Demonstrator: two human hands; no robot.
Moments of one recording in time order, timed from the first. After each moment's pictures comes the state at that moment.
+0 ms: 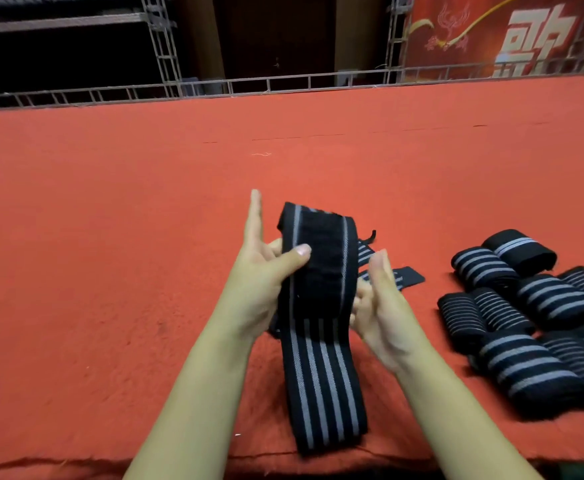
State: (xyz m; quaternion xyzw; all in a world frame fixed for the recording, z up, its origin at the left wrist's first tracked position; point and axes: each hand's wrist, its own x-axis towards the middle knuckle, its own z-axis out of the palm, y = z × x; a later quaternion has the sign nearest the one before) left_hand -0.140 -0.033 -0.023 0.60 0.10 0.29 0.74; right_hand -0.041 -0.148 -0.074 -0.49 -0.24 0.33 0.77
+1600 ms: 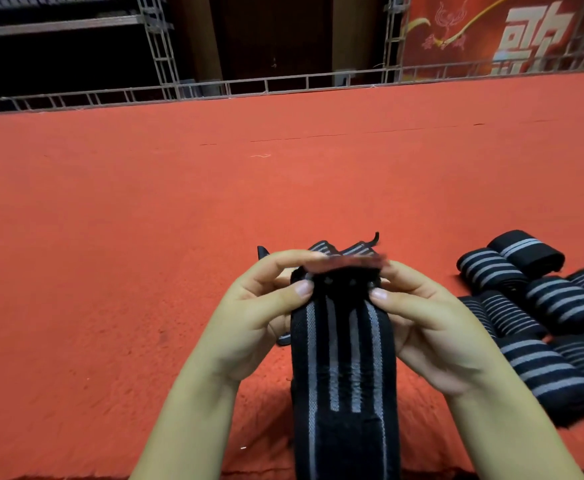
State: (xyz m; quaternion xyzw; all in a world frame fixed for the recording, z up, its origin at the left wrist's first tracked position) left_hand -0.172 -0.040 -0.024 0.60 0.02 0.22 0.76; right_hand -0.051 -0.188 -0.030 -0.40 -0.33 0.42 0.75
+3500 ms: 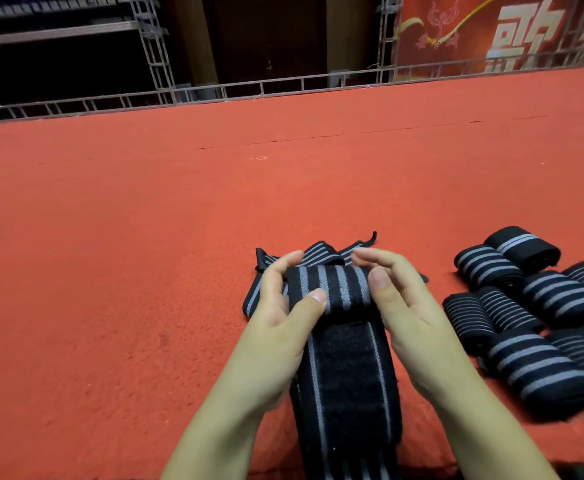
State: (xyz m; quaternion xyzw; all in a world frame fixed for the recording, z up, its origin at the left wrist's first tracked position) left_hand -0.169 -0.064 -0.044 0.64 0.12 0.25 0.72; right_hand -0.068 -0.180 -0.042 -0.59 -0.39 0.13 0.70
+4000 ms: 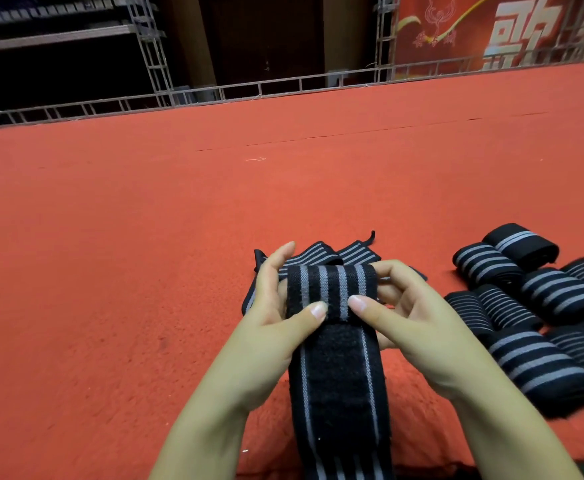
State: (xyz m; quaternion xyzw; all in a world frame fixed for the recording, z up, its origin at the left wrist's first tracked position) left_hand -0.173 -0.051 -0.045 0.67 0.08 0.21 0.70; right_hand -0.061 -0.193 -0.034 -0.56 -0.34 0.29 0.70
